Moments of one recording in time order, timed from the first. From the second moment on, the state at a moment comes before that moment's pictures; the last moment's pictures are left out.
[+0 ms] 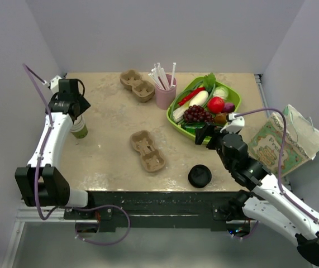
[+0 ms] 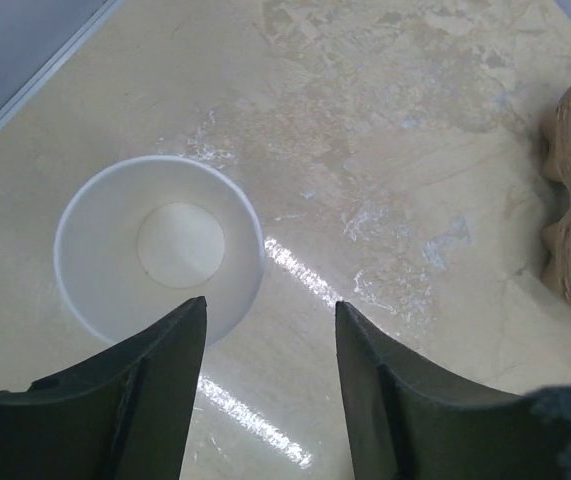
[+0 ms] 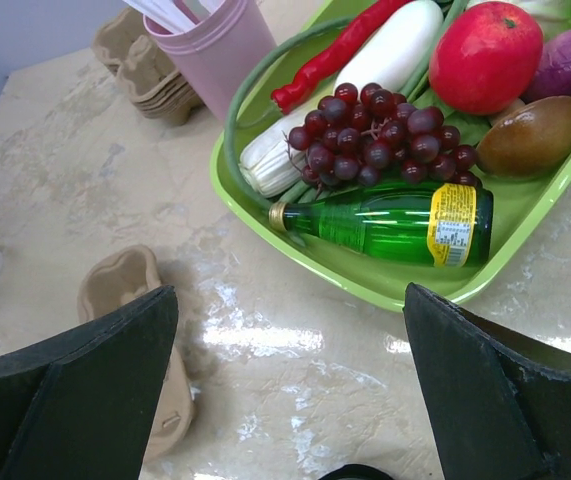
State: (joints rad) left arm 0.03 1.38 1.28 -0.67 -0.37 -0.63; right arm 0.69 0.71 0.64 -0.21 0.50 0.52
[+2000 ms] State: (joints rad) left arm 0.07 1.77 1.74 -1.00 -0.43 -0.46; right arm 0.69 0.78 0.64 -0.24 0.53 0.52
